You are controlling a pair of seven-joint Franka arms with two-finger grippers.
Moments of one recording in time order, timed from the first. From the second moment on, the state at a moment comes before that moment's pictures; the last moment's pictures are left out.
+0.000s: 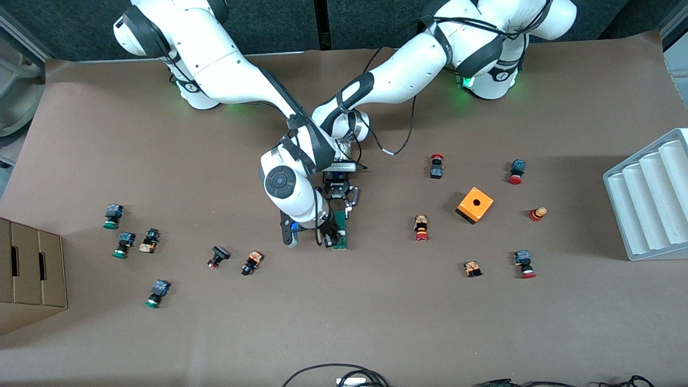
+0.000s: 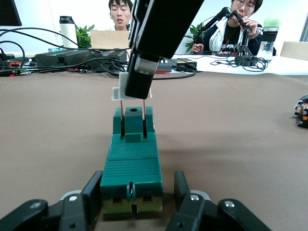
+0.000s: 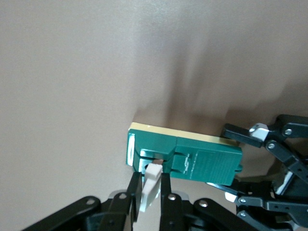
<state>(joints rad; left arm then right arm) -0.78 1.03 -0.38 -1.65 2.10 1.84 -2.56 0.72 0.74 -0.10 -1.54 0.36 2.48 1.81</state>
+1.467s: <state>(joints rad) -0.78 1.03 -0.38 -1.65 2.10 1.84 -2.56 0.70 0.82 -0.10 -1.41 0.36 2.44 1.83</state>
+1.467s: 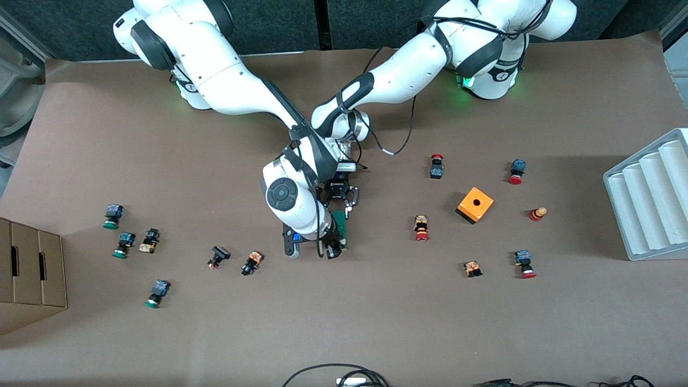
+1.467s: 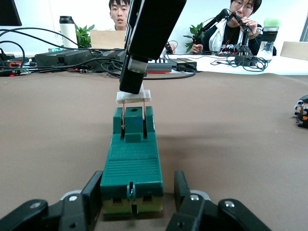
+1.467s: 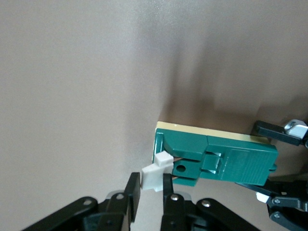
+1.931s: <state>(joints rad) -0.78 1.03 -0.38 -1.65 2.10 1.84 -2.56 0.70 0.84 -0.10 -1.40 0.36 2.45 1.83</state>
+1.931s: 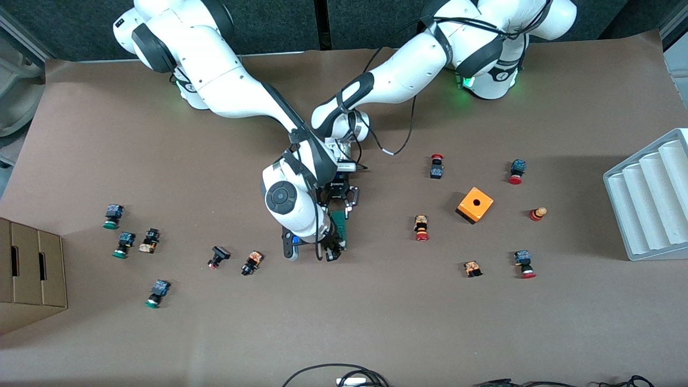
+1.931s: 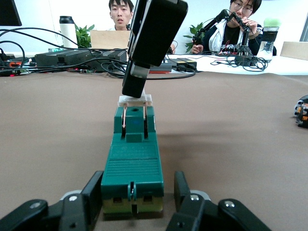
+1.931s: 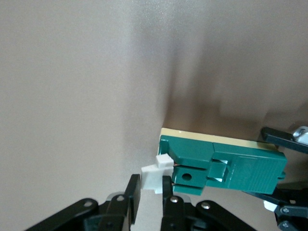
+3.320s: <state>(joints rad) -0.78 1.03 -0.38 -1.65 2.10 1.84 -2.55 0.67 0.84 -0.11 -1.32 0.36 2.34 1.82</state>
